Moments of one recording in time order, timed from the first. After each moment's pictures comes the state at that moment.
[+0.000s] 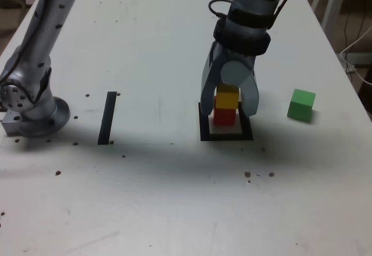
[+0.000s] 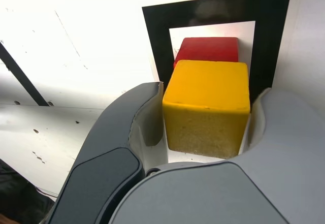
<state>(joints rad) 0.00 2.17 -1.74 1.41 -0.11 0.10</state>
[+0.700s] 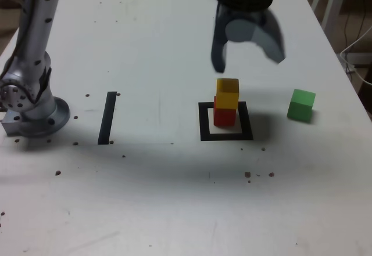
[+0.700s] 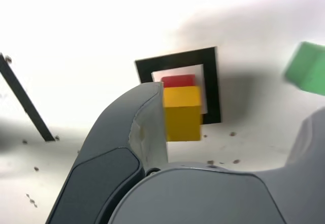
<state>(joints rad) 0.00 2.07 -1.88 1.46 0.10 0.15</state>
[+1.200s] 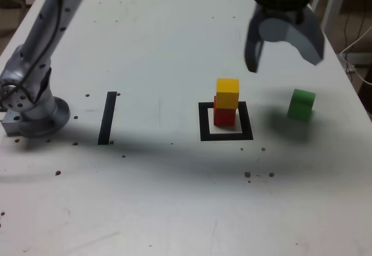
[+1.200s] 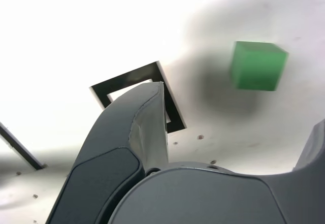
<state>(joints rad) 0.00 2.26 -2.20 1.54 0.08 0.32</state>
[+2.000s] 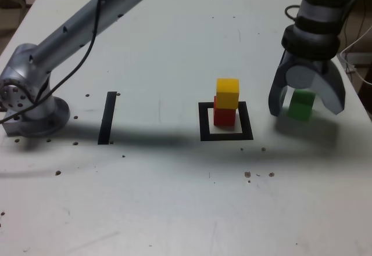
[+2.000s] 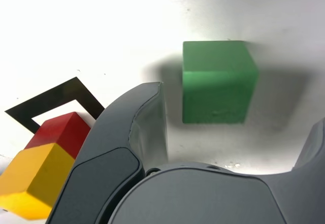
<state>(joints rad) 0.00 2.51 -2.38 1.56 -0.06 0.39</state>
